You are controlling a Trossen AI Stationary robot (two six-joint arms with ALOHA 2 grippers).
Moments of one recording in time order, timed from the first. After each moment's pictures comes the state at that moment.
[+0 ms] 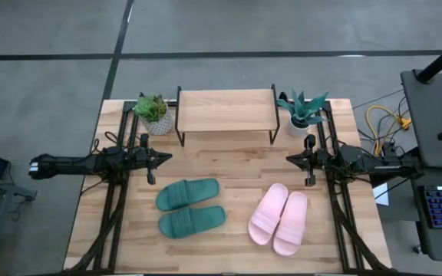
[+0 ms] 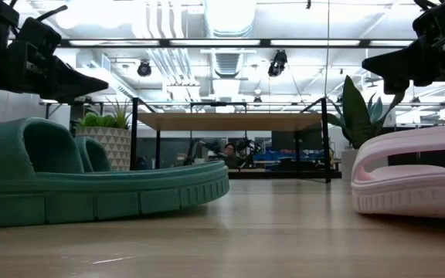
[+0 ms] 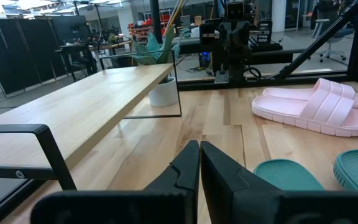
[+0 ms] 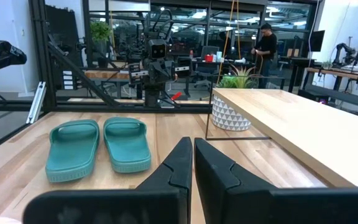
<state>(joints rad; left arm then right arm) 0.01 0.15 0.01 0.05 -0.21 0.11 0.03 0.02 0.01 0.06 0.11 -0.06</state>
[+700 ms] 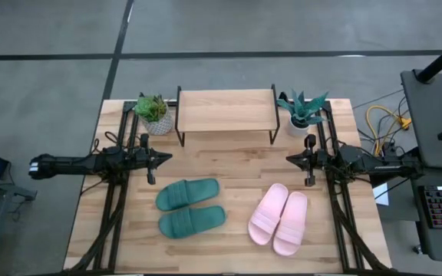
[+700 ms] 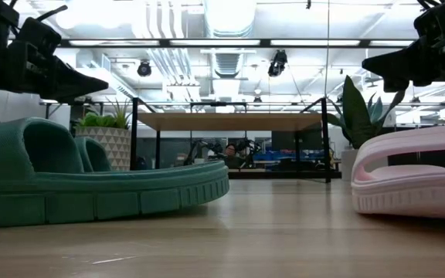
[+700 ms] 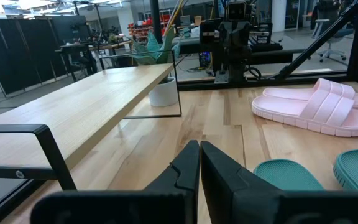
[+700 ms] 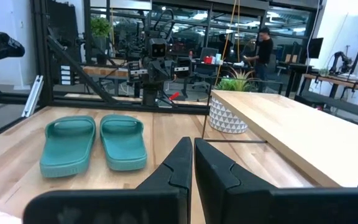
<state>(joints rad) 0.01 0.15 0.01 0.05 -0.21 0.11 0.03 0.02 0.01 0.06 0.11 -0.11</state>
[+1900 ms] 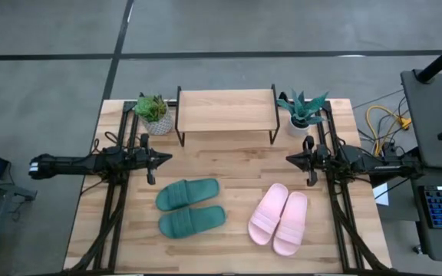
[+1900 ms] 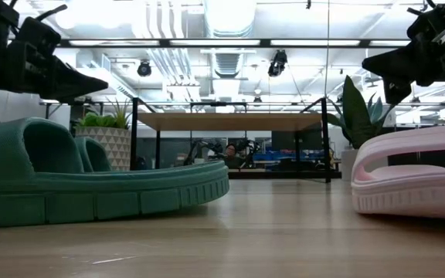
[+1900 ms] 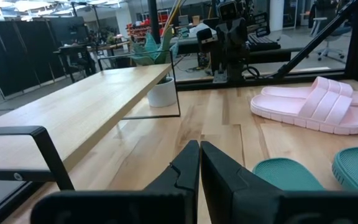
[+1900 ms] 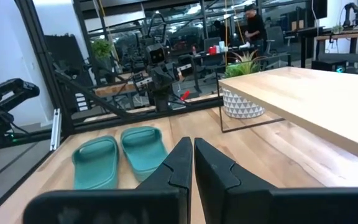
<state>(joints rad) 0.01 0.15 0.01 0.05 -0.21 0.13 0.03 0.02 0.01 0.06 0.11 0.16</state>
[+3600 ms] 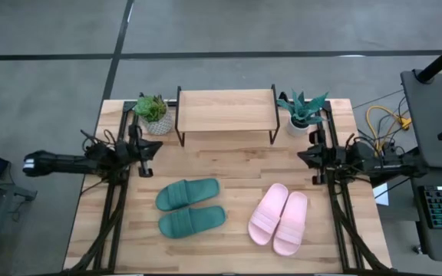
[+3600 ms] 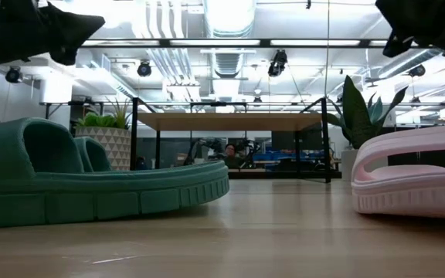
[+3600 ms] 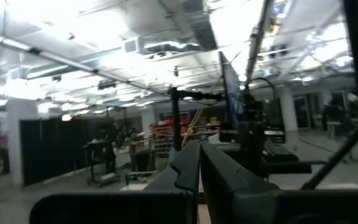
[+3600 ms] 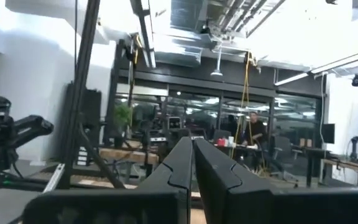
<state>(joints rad) 0.01 0.30 0.01 0.68 -0.21 0.24 0.03 0.09 0.01 0.50 -0.01 -0.14</state>
